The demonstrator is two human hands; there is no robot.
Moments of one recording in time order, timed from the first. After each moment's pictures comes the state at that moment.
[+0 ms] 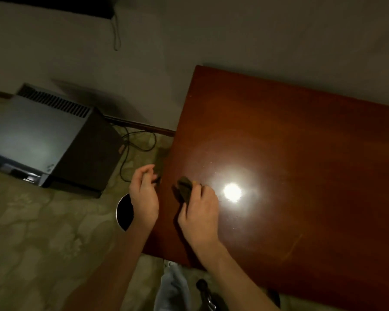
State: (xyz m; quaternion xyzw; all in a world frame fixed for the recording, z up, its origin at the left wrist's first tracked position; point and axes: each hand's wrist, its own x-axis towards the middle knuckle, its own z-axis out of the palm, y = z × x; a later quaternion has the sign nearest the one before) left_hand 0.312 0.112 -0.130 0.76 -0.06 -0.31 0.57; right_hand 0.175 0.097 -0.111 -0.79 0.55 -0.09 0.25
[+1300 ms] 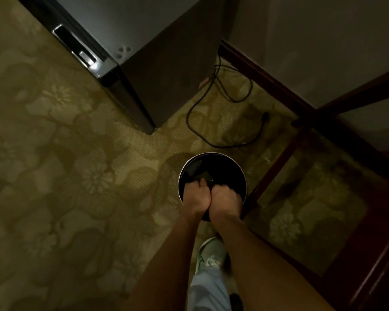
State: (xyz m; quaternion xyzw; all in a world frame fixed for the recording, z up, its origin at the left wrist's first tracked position) left_hand 0.457 0.253 -0.508 0.79 0.11 -0.48 0.36; right_hand 0.409 0.198 -0.480 -0.84 0.37 0.37 0.14
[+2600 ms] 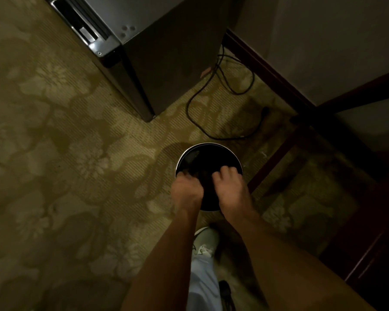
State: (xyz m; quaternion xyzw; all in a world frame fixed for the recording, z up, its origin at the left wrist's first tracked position) left_hand 0.446 0.259 -0.510 0.76 0.33 -0.38 0.41; right_hand 0.373 0.174 -0.484 -0.93 0.21 0.23 0.17
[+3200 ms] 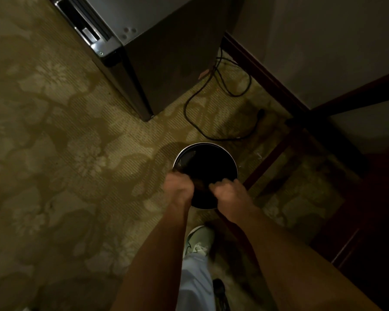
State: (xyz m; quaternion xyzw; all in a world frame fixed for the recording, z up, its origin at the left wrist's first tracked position) left_hand 0.461 0.274 -0.509 0.74 0.35 -0.38 0.43; right_hand 0.363 0.159 -0.458 -0.88 0.24 0.34 0.24
